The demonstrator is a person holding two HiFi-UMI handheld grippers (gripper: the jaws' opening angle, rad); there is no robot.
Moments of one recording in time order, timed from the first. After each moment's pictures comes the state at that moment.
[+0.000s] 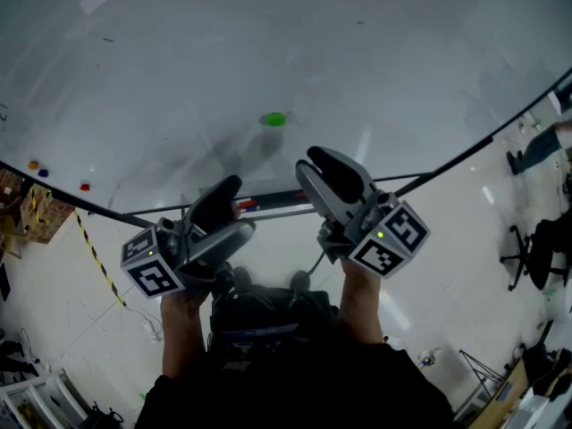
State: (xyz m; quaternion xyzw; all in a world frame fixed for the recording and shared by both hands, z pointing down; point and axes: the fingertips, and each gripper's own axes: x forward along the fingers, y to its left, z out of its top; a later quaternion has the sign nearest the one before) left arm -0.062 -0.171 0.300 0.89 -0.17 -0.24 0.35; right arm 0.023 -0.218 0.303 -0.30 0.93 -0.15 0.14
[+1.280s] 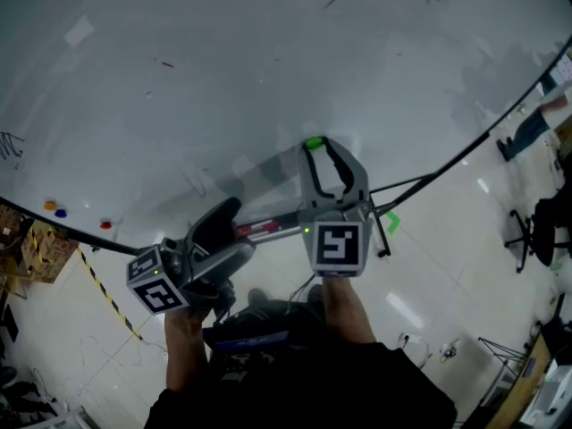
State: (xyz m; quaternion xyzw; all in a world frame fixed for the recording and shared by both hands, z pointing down) left arm -0.130 -0.181 0.301 0.90 -0.13 -0.22 0.35; right arm -0.016 -0.279 0.303 -0.62 0.77 0.11 -0.07
